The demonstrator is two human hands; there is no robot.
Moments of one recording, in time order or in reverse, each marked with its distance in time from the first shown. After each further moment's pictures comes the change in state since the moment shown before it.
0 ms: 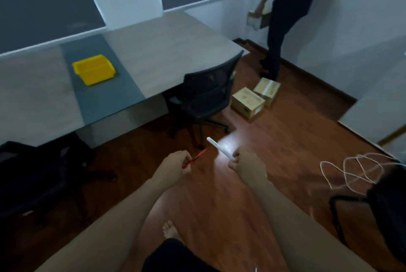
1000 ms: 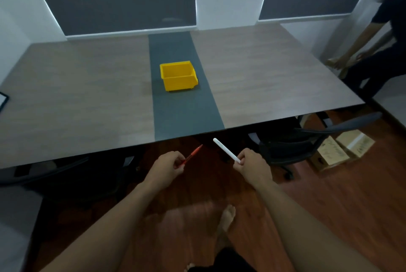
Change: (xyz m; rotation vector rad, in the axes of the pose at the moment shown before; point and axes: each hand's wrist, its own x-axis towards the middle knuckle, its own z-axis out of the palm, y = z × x) left_hand 0.103 -0.353 -0.230 -0.140 0.250 -0.336; right_hand 0.266 -0.387 0.100 -0.050 -0.091 -0.309
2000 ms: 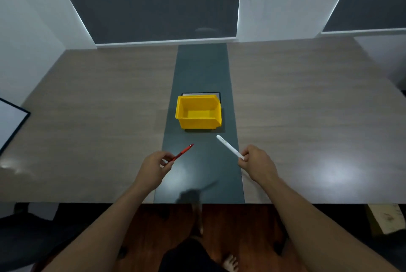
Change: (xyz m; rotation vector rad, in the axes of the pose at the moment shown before) left_hand 0.320 -0.065 -0.098 -0.069 0.236 -0.272; right_hand 0.422 -0.093 -0.033 0.036 -0.200 -0.146
